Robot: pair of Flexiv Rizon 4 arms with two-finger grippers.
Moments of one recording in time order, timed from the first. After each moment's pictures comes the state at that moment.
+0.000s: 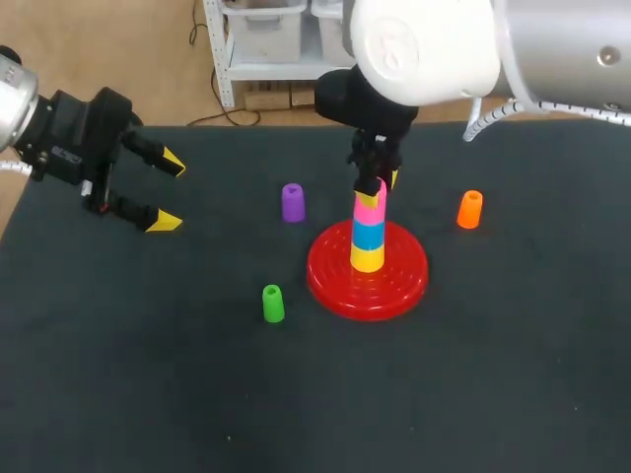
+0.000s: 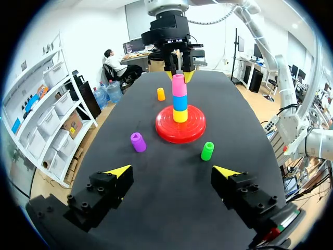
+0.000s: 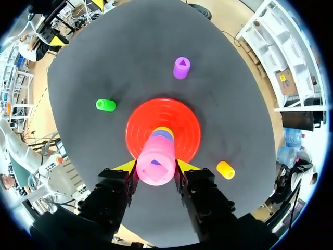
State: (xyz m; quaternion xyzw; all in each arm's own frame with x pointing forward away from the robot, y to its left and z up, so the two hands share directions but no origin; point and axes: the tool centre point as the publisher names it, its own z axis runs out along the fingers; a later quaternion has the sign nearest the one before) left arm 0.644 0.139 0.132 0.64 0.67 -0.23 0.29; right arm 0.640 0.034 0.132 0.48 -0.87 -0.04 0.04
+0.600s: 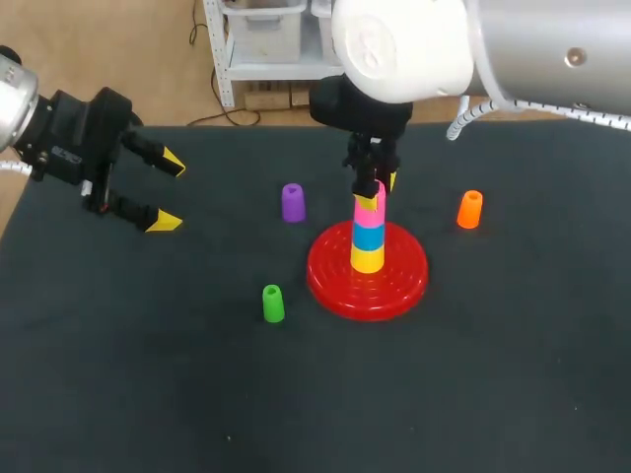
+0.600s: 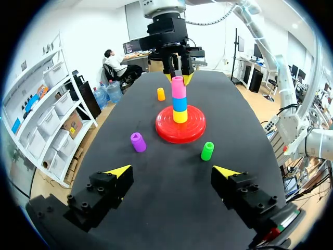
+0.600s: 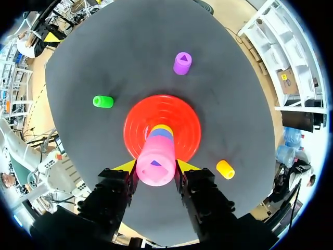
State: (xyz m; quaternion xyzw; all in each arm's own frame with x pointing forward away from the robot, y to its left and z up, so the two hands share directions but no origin) left arm 0.644 0.139 0.132 0.64 0.67 -0.23 0.29; right arm 0.643 0.034 0.125 0.49 -0.87 -0.02 0.07
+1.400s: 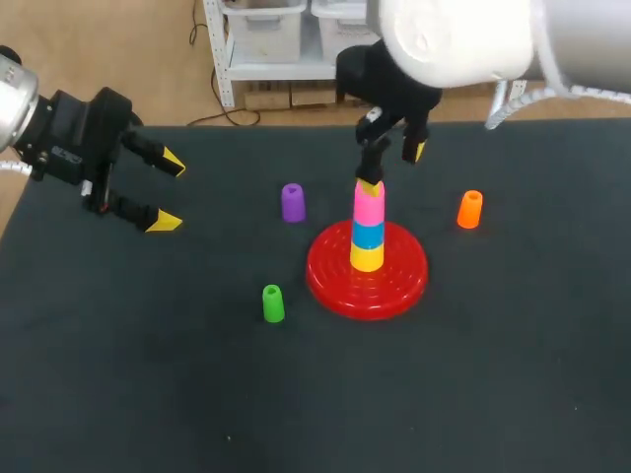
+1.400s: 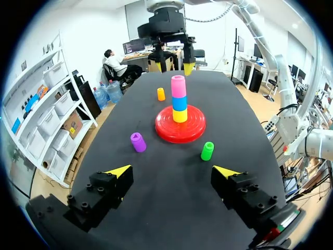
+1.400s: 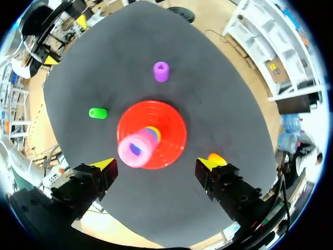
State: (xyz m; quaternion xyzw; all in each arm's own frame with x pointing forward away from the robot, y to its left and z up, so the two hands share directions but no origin) left arm 0.644 0.139 0.132 0.64 0.67 -0.23 0.29; right arm 0.660 0.010 0.154 0.42 -0.91 -0.03 0.01
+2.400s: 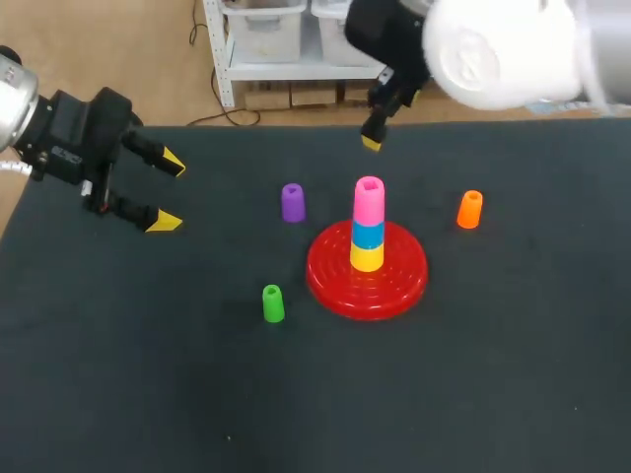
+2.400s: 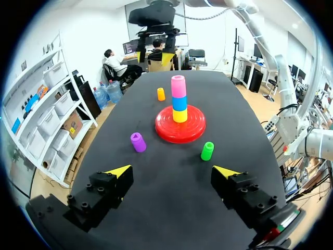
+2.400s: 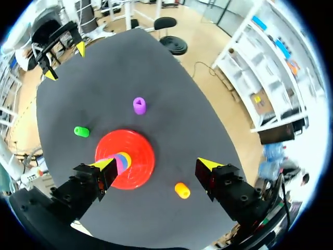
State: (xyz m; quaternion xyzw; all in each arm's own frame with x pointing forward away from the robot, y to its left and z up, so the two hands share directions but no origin) left arm 0.644 0.139 0.132 0.64 0.67 -0.23 0.29; right arm 0.724 0.021 0.177 0.49 -0.86 -0.02 -0.12
